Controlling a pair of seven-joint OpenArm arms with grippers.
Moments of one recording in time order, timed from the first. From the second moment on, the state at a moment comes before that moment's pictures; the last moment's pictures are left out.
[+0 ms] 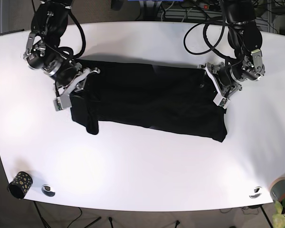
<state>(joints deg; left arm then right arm) 5.9 -5.8 -15.0 87.1 -22.1 -39.7 56.0 -10.7 8.4 20.5 112.3 46.7 26.9 -59.9</state>
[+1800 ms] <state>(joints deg) 2.7 -5.9 -15.0 94.2 -19.5 -40.0 61.3 -7.4 14.0 8.8 103.0 35.2 26.7 -53.1</state>
